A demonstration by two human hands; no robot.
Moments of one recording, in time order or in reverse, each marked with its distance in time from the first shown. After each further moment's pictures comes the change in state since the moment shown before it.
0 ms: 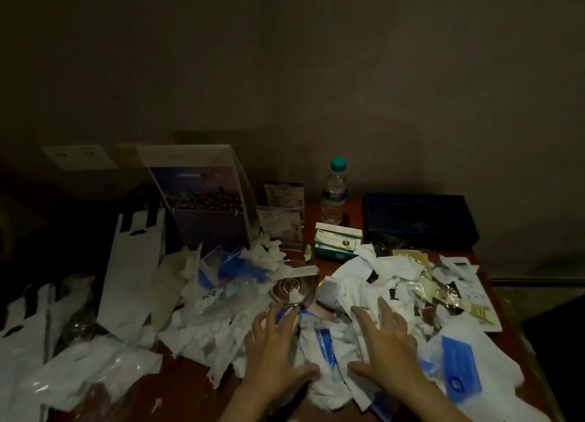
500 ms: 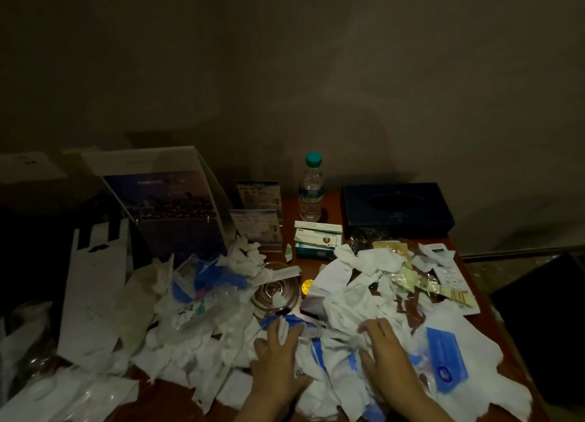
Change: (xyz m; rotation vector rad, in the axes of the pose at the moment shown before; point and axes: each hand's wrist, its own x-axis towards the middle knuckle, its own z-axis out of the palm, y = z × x) left_hand 0.030 0.008 0.039 -0.036 -0.136 0.027; right_hand 0.006 0.028 0.037 0.374 0.232 -0.039
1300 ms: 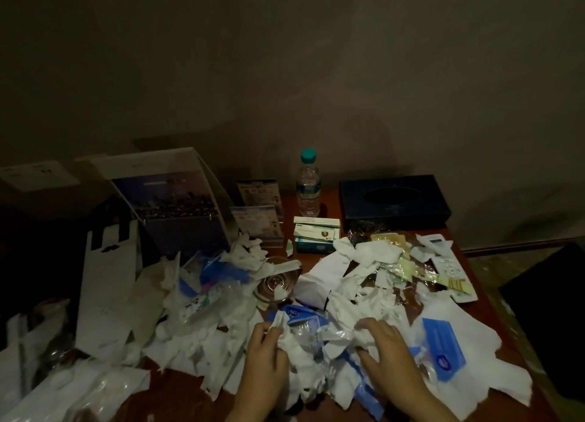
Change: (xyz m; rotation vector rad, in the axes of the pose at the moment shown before) left_hand -0.036 -0.013 -0.006 -0.354 0.505 0.182; right_hand -0.025 0.002 -0.006 0.100 0.030 -0.064
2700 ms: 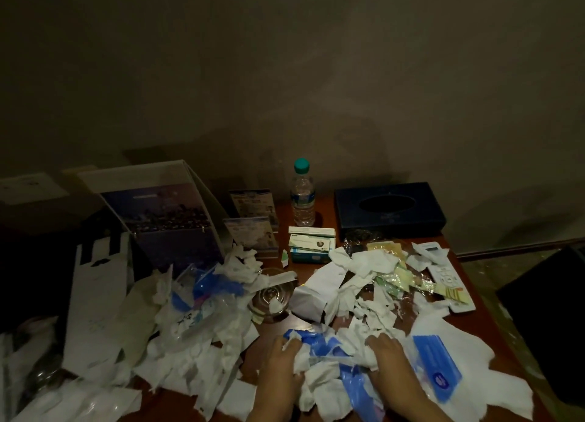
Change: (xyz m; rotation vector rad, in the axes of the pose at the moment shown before) left_hand 0.024 0.006 0.033 0.291 -0.404 -0.084; right_hand 0.022 0.033 0.017 -0.242 -0.098 0.130
